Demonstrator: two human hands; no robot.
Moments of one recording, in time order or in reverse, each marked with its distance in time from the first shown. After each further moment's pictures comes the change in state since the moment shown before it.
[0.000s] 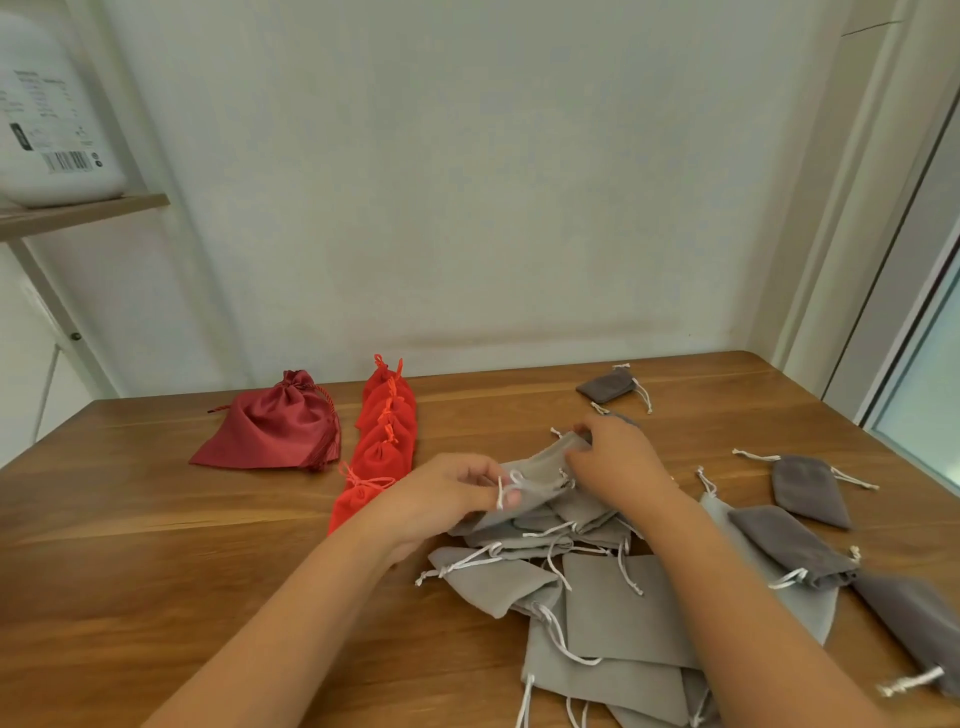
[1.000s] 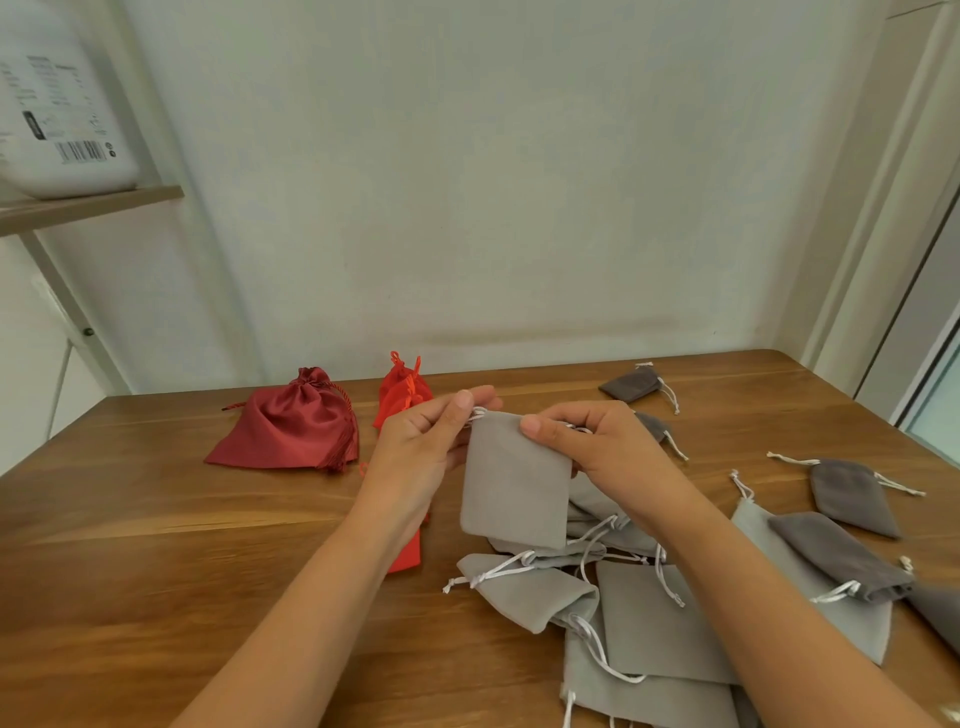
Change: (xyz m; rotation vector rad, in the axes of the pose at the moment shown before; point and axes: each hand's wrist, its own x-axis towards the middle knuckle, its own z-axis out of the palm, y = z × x) left_hand -0.002 0.004 -0.021 -0.476 0.402 0.345; right_hand -0.032 -0.044 -0.008 0.839 -0.205 -0.255
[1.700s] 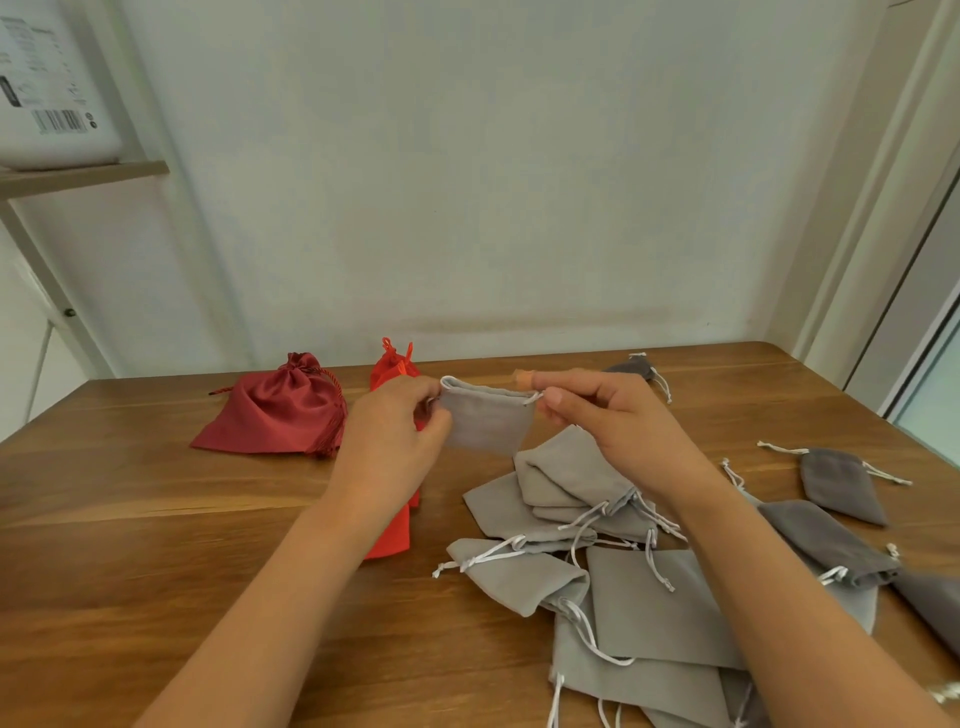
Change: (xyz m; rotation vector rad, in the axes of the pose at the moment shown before) left_hand 0.004 0.000 -0.019 0.996 0.194 0.444; right_hand 0.002 -0.001 -0.016 -0.056 0.035 -0.171
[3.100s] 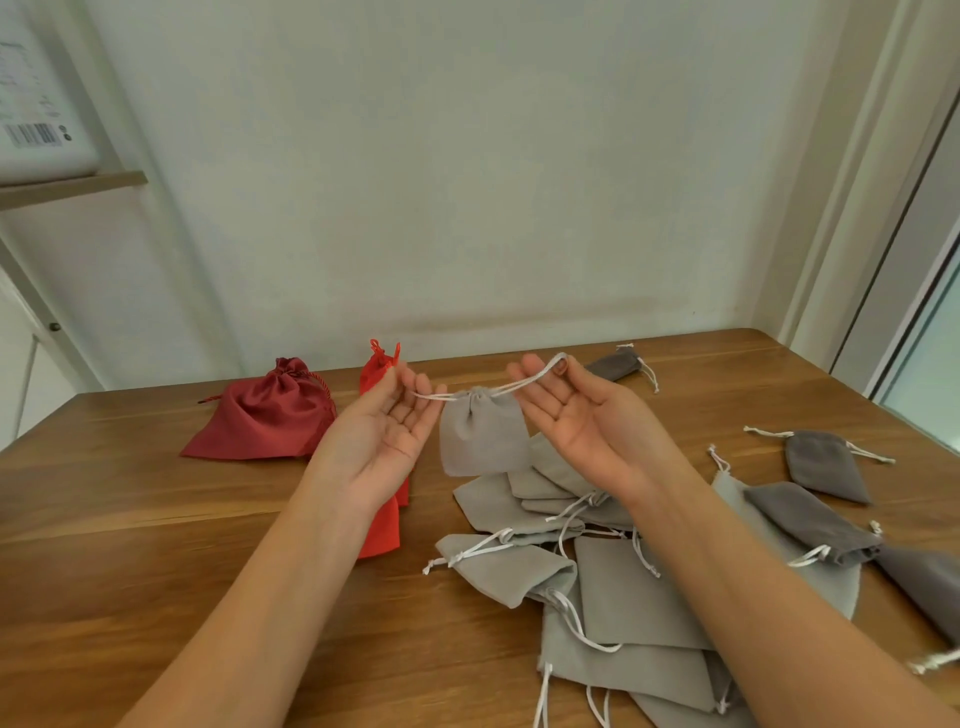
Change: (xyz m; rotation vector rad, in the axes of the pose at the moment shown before) left_hand 0.010 0.014 -0.003 -1.726 0.007 -0.913; right_hand 0.007 0.007 0.012 1.208 0.062 0.377
